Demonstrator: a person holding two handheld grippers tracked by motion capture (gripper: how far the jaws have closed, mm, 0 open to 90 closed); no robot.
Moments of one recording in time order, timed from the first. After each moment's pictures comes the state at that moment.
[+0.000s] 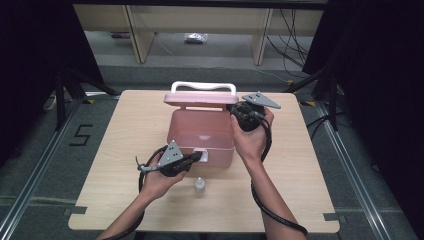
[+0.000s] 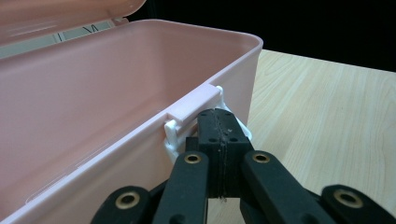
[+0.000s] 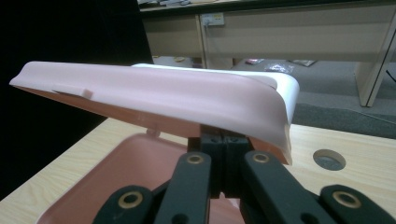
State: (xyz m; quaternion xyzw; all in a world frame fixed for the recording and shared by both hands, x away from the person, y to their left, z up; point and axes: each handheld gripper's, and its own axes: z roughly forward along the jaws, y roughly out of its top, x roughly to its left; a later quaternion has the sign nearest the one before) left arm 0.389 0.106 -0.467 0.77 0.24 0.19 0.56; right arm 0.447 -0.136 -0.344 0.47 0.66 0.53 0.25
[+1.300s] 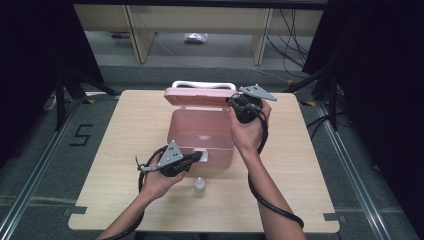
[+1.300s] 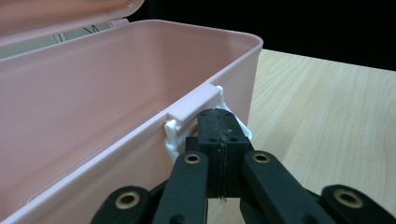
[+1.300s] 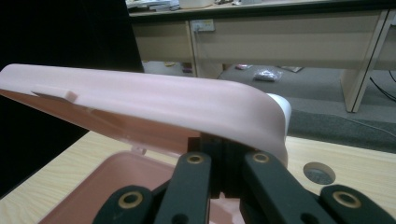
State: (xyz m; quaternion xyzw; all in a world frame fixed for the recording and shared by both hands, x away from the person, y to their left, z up) left arm 0.389 0.106 -0.467 0.77 0.24 0.19 0.56; right arm 0.467 -0.130 -0.337 0.47 0.65 0.53 0.27
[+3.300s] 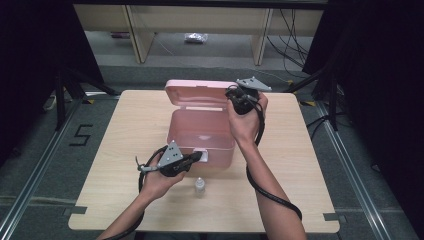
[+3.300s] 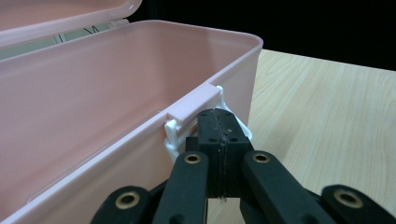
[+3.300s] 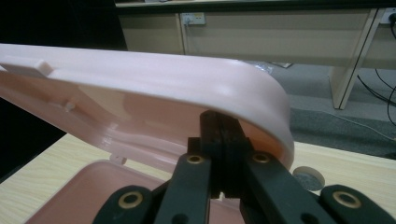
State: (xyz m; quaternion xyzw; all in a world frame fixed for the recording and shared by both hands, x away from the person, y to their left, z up) left arm 0.389 0.106 -0.467 0.77 0.24 0.19 0.56; right arm 0.493 -0.125 -0.335 0.48 0.66 0.50 0.28
